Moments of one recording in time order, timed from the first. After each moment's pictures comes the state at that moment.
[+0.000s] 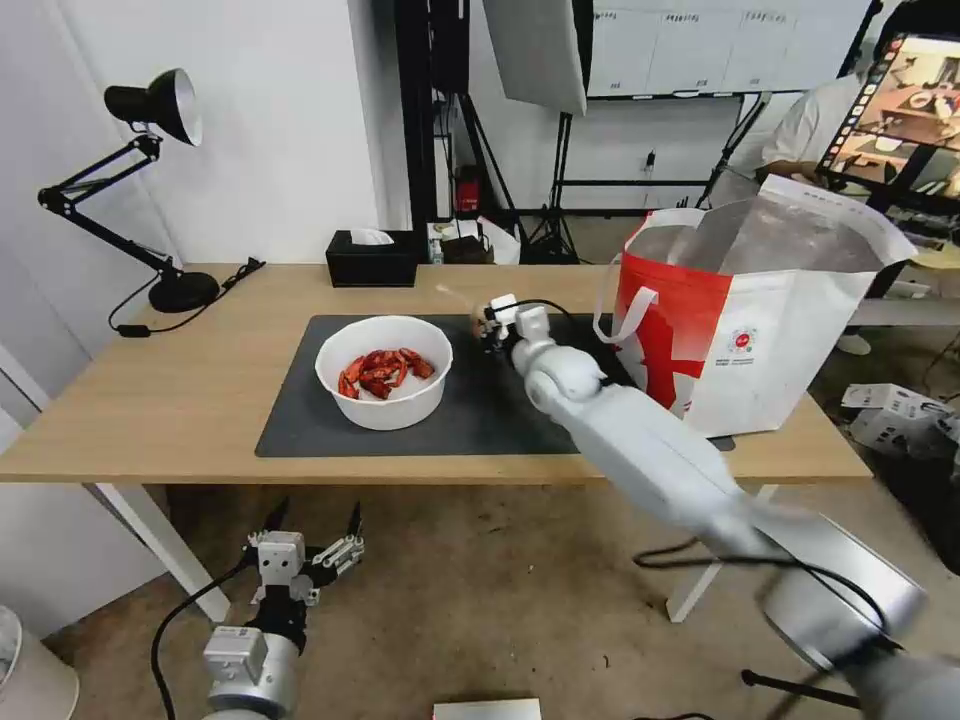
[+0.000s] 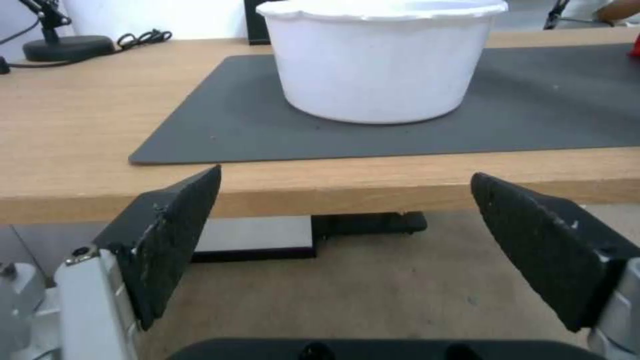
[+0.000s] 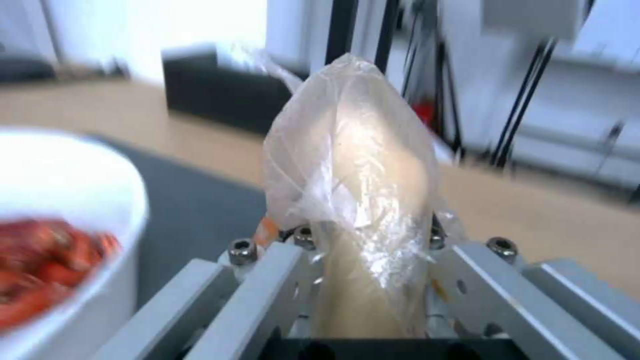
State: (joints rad) left arm 1.77 -1.35 -0.53 -2.19 -0.14 0.02 -0.08; right arm -0.38 1.12 -0.31 1.51 0.66 -0.22 0.30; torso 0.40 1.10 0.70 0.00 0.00
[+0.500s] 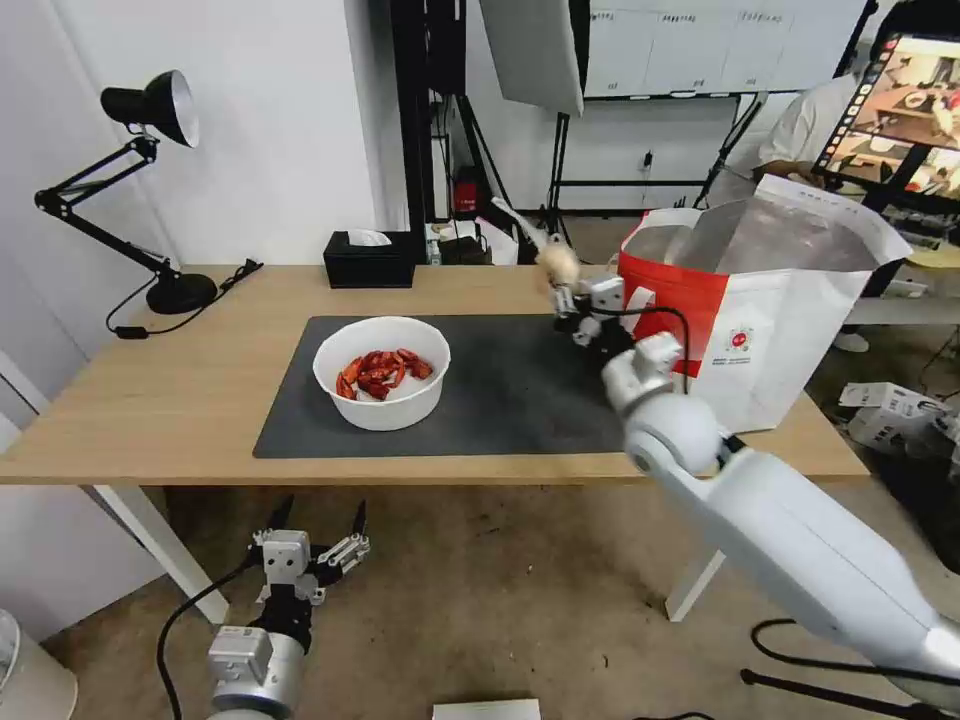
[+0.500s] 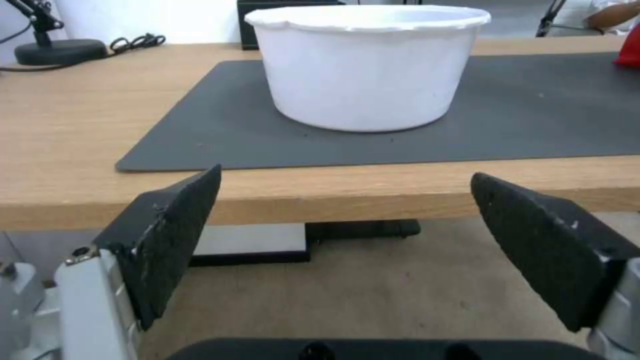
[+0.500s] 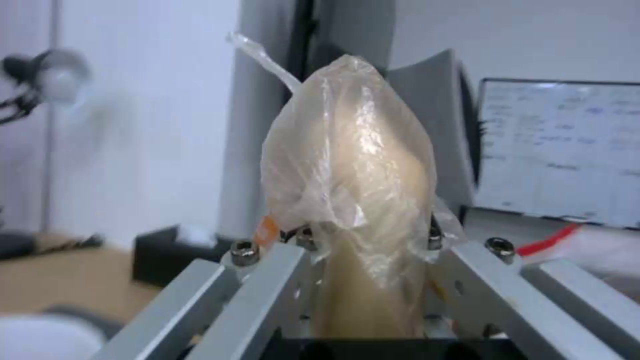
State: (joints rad) left arm 1.77 -1.36 -0.51 -2.21 -0.13 0.02 -0.09; right arm -0.59 0.86 -0.10 1.84 0.62 0.06 0.35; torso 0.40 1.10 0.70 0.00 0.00
